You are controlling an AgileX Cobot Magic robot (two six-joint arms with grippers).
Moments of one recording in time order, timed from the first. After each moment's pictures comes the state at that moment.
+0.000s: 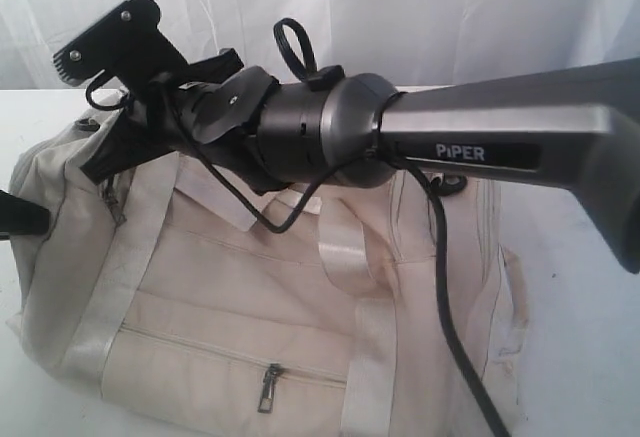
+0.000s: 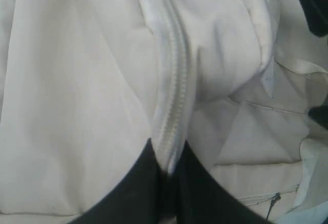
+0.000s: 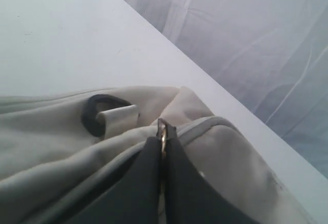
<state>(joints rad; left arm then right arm) 0.28 1.34 -0.71 -1.10 1.02 1.00 1.03 2.04 -1.55 1.13 -0.17 -1.36</state>
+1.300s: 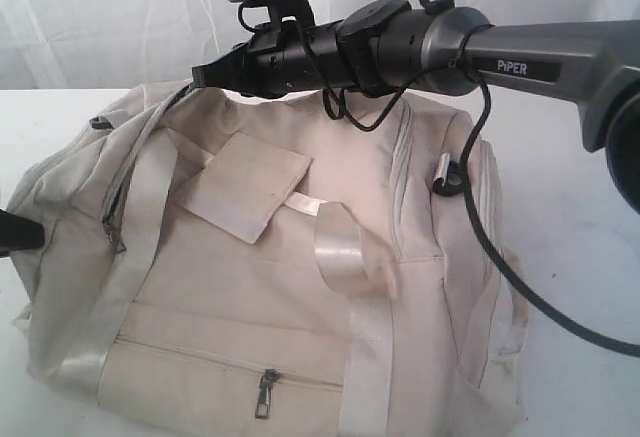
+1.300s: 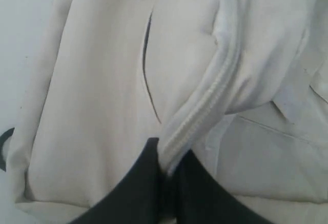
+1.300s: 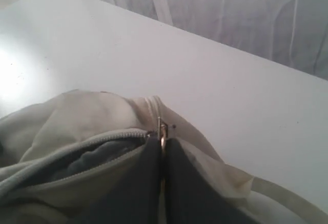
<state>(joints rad) 0.28 1.34 -0.62 -1.17 0.87 0.97 0.68 2.16 -1.75 1.27 0.33 -1.12</state>
